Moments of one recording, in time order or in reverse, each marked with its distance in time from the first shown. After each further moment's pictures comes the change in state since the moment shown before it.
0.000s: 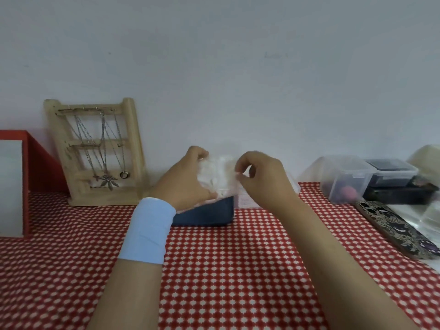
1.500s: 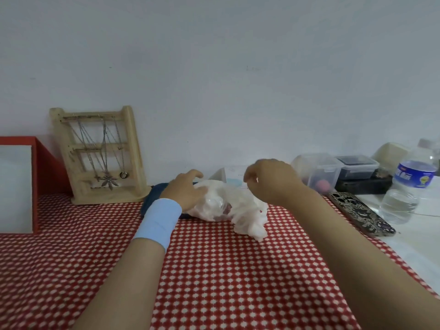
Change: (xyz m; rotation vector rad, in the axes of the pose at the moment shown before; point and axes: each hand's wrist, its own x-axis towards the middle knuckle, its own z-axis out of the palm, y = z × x) left_hand -0.011 0.000 0.023 0.048 -0.167 -0.229; right_hand -0.026 -0.013 -0.064 -0.553 -0.293 -0.007
